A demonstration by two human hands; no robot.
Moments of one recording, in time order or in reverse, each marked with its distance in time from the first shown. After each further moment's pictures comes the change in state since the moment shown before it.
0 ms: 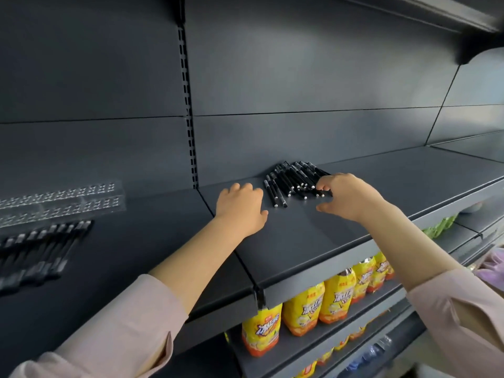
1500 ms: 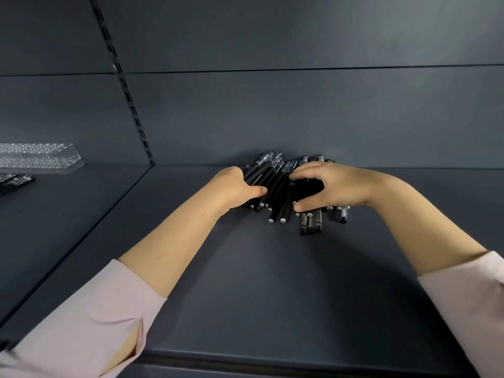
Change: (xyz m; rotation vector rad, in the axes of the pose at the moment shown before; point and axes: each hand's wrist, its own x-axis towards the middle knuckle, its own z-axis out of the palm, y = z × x) left_hand 0.198 0.109 0.056 -0.475 -0.150 -0.893; right_hand 0.240 0.147 0.072 0.416 -0.503 -0.776
